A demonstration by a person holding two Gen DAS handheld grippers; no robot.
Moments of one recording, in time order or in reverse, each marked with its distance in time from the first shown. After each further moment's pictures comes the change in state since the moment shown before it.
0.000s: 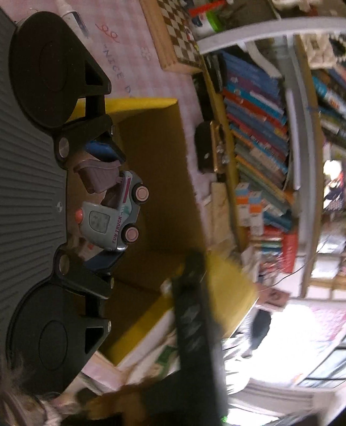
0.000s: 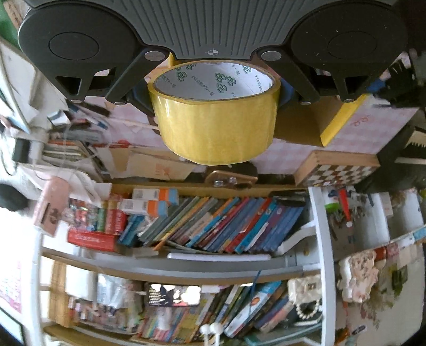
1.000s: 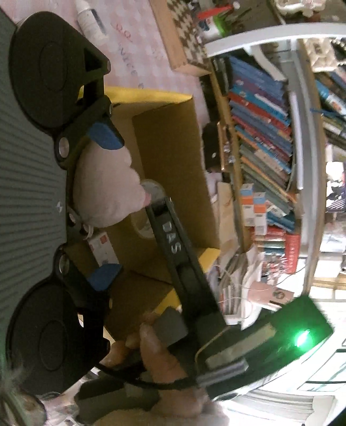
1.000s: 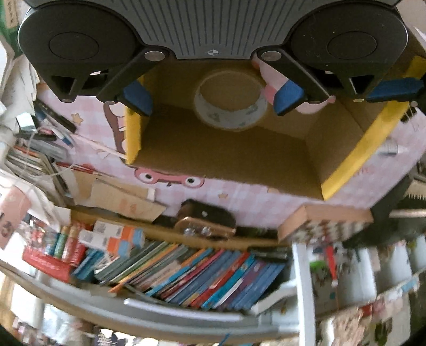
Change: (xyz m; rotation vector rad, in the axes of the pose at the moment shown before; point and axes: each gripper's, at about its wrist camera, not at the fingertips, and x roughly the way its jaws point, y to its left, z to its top) left arm -0.015 -0.017 -0.018 -0.031 -0.027 0.038; right arm 0.038 0.010 -0.007 -0.049 0.162 0.069
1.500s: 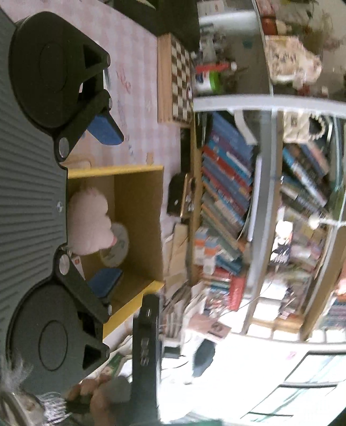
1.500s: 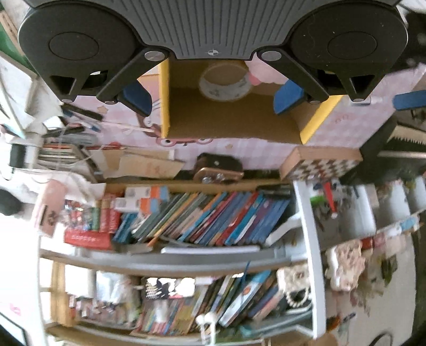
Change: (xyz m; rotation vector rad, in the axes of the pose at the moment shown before) left arm -0.092 0.041 -0.005 -0.191 -0.168 0.117; right arm -0.095 -0.008 -0.023 0.130 -0.231 -0.047
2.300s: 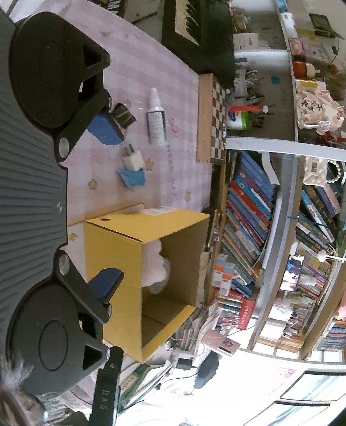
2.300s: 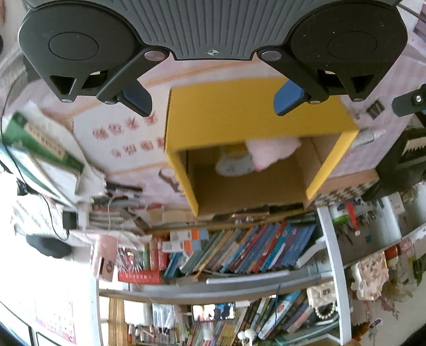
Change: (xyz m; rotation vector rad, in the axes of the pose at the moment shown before) left arm -0.064 0.060 -0.072 -0.061 0.059 0.049; right arm -0.075 0.051 -0.107 0.128 0.104 -0.170
